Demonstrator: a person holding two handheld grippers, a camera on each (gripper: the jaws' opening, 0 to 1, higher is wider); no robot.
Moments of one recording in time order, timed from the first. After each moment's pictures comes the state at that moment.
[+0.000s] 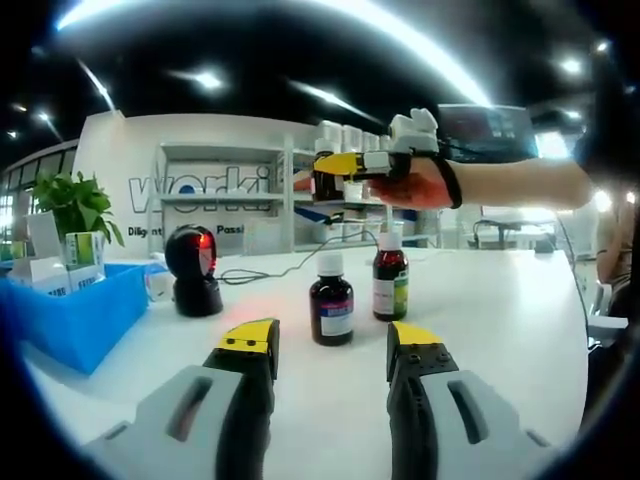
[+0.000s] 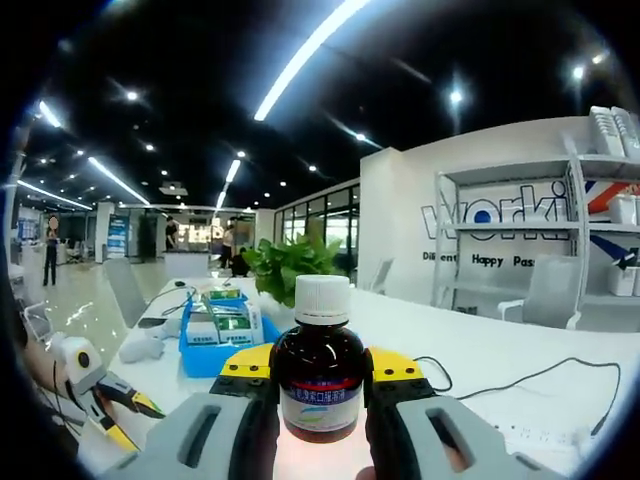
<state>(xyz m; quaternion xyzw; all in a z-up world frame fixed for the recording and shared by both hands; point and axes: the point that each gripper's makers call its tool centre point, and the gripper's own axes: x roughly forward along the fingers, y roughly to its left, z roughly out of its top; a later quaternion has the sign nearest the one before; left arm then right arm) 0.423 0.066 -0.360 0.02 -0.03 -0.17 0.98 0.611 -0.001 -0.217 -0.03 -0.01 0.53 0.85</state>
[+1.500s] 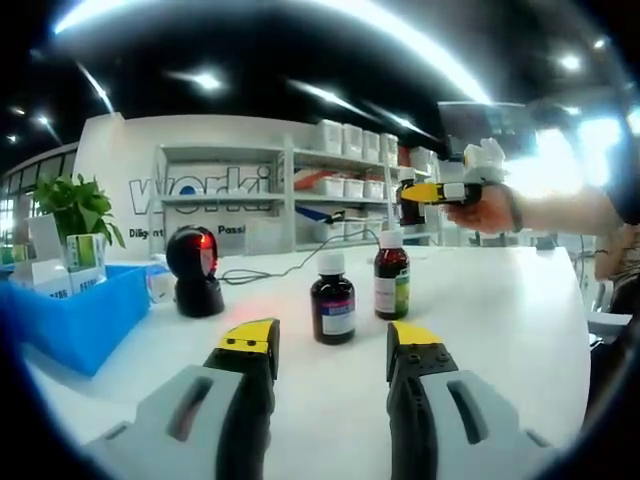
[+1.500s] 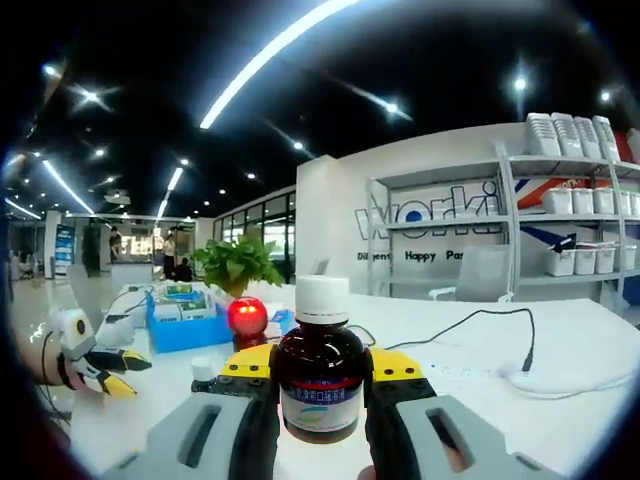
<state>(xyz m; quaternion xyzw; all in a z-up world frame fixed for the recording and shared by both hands) 0.424 0.069 -0.362 0.03 -0.03 -0.17 0.98 0.583 -0.145 -0.268 -0.01 -0.01 0.40 0.92</state>
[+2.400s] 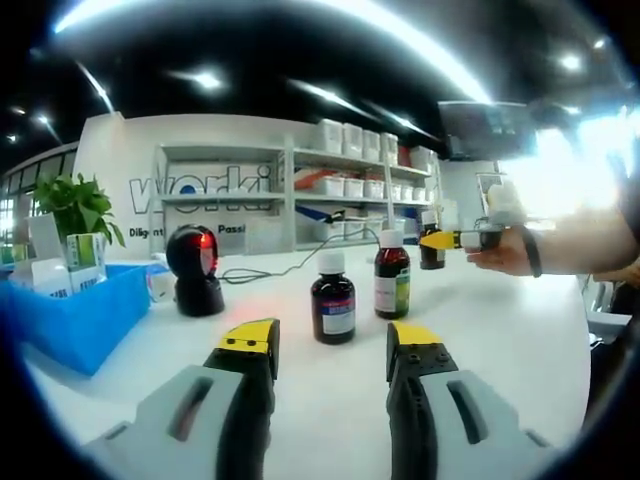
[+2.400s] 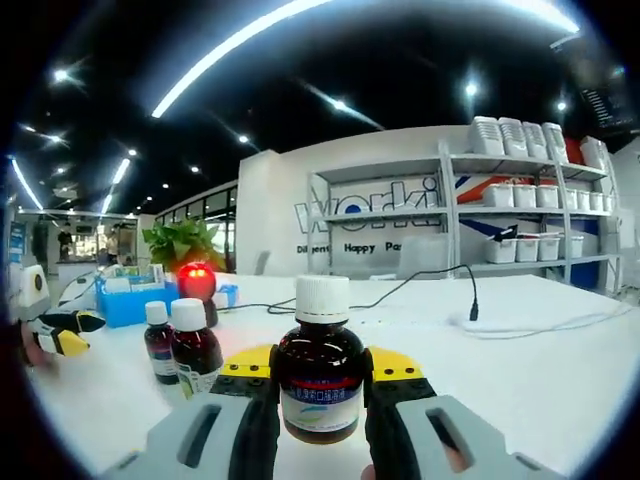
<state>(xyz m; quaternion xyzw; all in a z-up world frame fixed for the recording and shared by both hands) 0.424 0.068 -0.362 0.03 -0.03 -0.17 0.99 0.581 -0.180 -0.346 0.00 0.01 0.27 0.96</state>
